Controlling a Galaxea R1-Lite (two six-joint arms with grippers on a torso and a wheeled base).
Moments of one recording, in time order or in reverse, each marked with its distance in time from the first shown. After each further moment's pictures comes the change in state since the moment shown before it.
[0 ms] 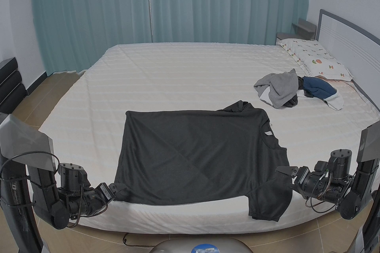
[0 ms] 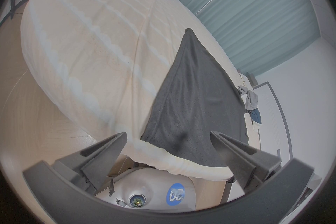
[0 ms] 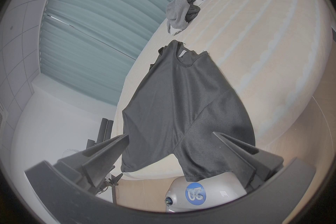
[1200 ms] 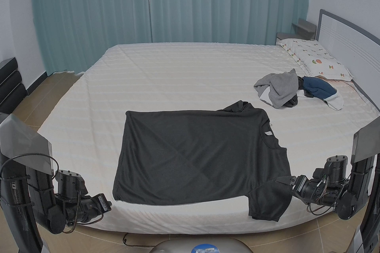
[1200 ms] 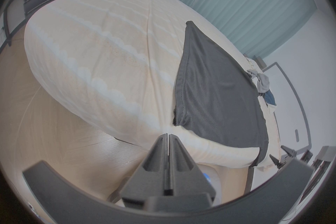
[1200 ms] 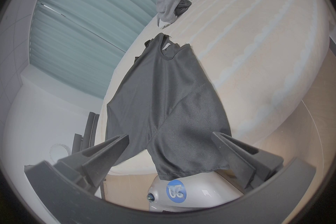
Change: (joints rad) left arm 0.019 -0.001 0.096 0.001 0.054 0.201; right arm -0.048 0.105 0.009 0.013 0.003 -0.112
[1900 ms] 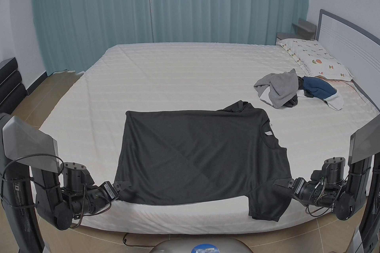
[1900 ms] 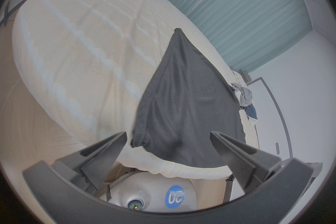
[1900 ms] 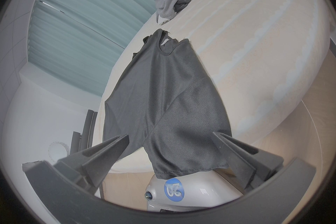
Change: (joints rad) left arm -0.054 0.029 -0.116 -0.064 -0.059 -0.171; right arm 0.009 0.025 -0.007 -0.001 -0.001 -0.005
